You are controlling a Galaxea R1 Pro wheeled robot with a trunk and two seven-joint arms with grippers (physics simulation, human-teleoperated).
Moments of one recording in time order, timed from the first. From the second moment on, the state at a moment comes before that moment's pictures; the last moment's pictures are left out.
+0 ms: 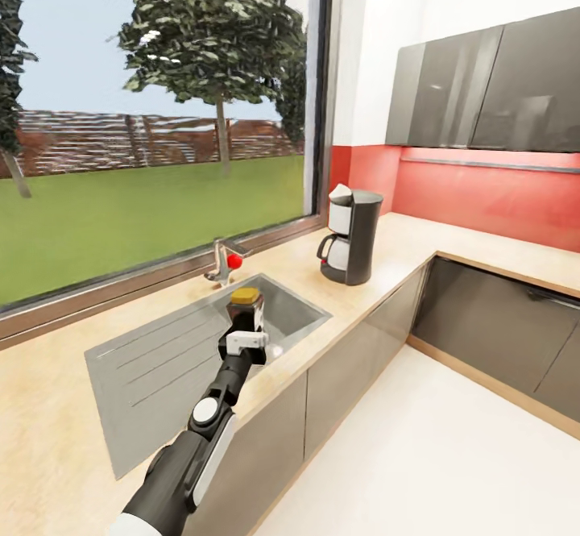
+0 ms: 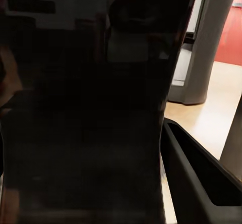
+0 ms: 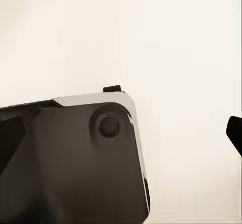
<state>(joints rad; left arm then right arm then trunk) -0.44 -0.12 -0.27 -1.12 0.08 -0.11 0.08 -0.02 -0.01 -0.13 -0.19 -0.02 -0.19 -0.03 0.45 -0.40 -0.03</state>
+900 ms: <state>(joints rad) -0.44 -0.12 -0.29 -1.12 0.08 -0.11 0.08 -0.02 -0.01 -0.13 -0.19 -0.02 -0.19 -0.03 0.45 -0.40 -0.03</state>
